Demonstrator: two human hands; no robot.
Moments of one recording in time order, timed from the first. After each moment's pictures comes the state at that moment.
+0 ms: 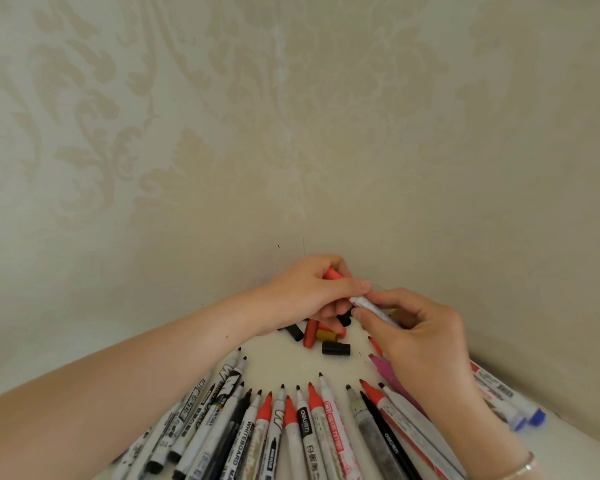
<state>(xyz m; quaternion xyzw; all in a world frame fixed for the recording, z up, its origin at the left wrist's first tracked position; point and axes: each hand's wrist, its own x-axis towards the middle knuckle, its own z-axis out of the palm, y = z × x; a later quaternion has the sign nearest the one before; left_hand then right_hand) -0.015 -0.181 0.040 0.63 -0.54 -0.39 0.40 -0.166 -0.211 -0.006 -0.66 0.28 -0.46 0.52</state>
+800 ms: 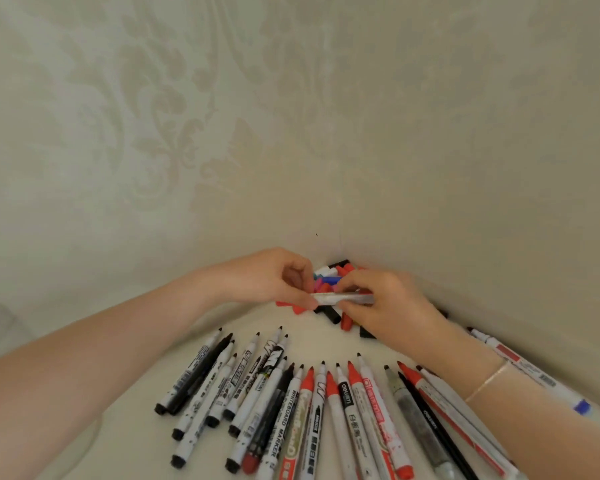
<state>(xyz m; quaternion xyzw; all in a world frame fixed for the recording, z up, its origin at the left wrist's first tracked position) 0.066 -0.131 0.044 0.74 -0.58 -0.27 0.21 -0.117 -0.222 -0.001 -0.91 0.21 -0.24 0.27</state>
